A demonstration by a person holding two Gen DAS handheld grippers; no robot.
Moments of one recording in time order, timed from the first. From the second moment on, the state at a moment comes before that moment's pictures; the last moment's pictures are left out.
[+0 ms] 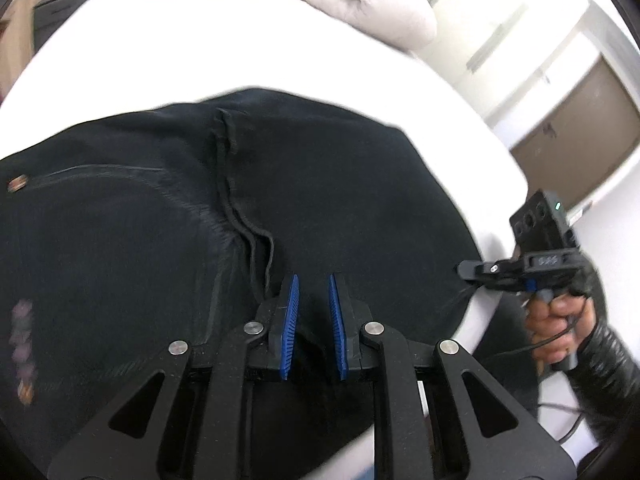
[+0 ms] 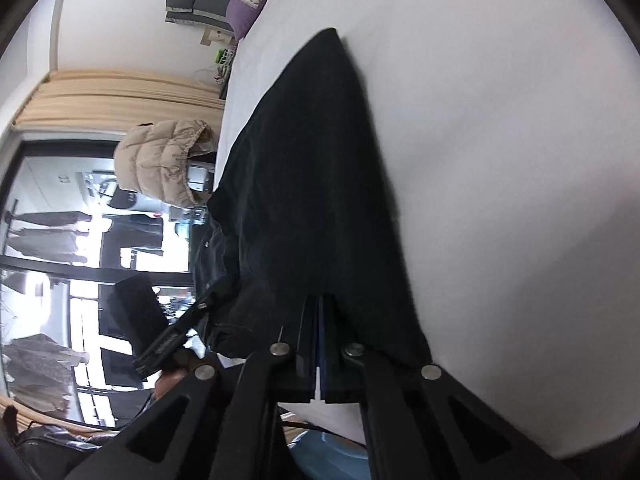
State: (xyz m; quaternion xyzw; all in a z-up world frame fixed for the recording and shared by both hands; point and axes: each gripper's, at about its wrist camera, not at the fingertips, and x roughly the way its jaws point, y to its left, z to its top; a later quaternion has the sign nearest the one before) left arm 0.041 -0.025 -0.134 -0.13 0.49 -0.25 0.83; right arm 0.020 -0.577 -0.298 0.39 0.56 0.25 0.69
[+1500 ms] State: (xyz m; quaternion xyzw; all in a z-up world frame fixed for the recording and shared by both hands) left arm -0.085 0.233 -0.196 -0.62 0.37 -0.07 0.69; right arm 0.108 -0.386 -0.256 0.34 0.58 0.35 0.65
